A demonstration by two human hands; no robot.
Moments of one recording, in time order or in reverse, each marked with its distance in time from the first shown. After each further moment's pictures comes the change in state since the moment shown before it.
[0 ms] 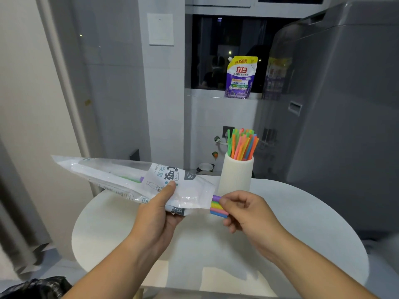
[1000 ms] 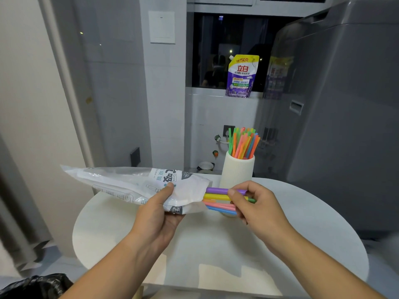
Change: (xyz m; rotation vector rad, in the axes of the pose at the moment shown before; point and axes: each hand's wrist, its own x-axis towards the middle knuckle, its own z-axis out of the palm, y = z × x) left_hand 0.002 0.000 -0.001 -0.119 0.036 -0.112; right_hand -0.001 -0.008 -0.009 -0.188 0.115 -0.166
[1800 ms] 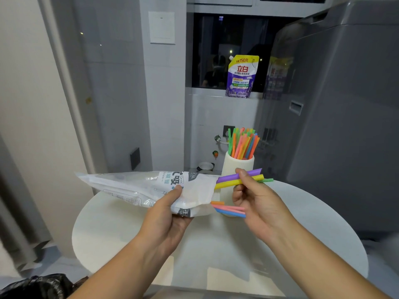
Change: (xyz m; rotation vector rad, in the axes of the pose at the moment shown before) left_hand -0.006 -0.010 0.010 -0.071 -0.009 -0.100; right_hand 0.014 -0.015 0.005 1.027 0.010 0.340
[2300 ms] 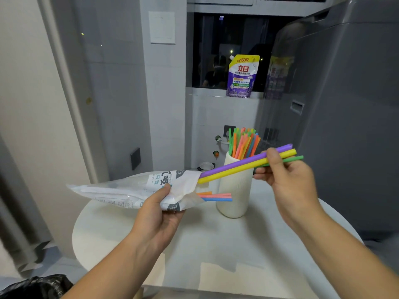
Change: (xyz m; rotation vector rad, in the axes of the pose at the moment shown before) left_hand 0.007 0.014 -0.007 -0.092 0.029 0.006; right_hand 0.006 -0.040 -0.009 -0.553 0.116 -0.614
